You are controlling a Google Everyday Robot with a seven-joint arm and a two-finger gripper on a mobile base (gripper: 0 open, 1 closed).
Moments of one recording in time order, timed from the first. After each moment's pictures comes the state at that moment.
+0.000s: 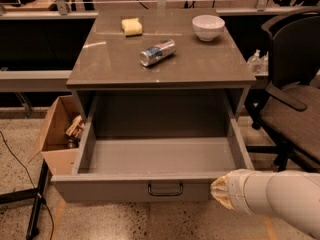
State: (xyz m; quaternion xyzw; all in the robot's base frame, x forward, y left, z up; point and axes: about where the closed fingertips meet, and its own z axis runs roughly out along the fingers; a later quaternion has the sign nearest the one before) arm 0.407 -0.163 0.672 -0.75 0.59 -0.09 0.28
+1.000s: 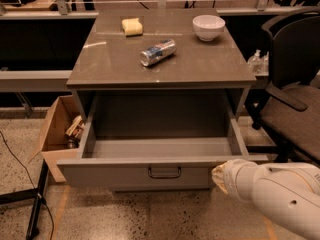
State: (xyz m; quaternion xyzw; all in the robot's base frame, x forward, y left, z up) arm 0.456 -0.179 0.658 -0.75 0.57 -0.18 0.28
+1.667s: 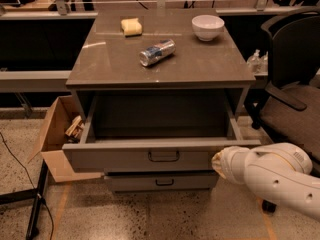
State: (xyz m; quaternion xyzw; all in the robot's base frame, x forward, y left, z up) arm 0.511 -0.191 0.638 -0.77 0.55 -0.20 0.27
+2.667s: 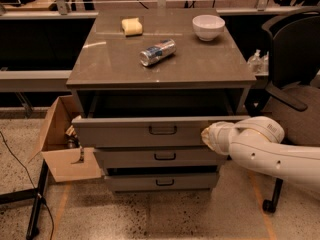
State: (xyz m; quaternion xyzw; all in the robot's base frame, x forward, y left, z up) arm 0.610 -0.176 0.645 -0.77 0.51 -0.24 0.30
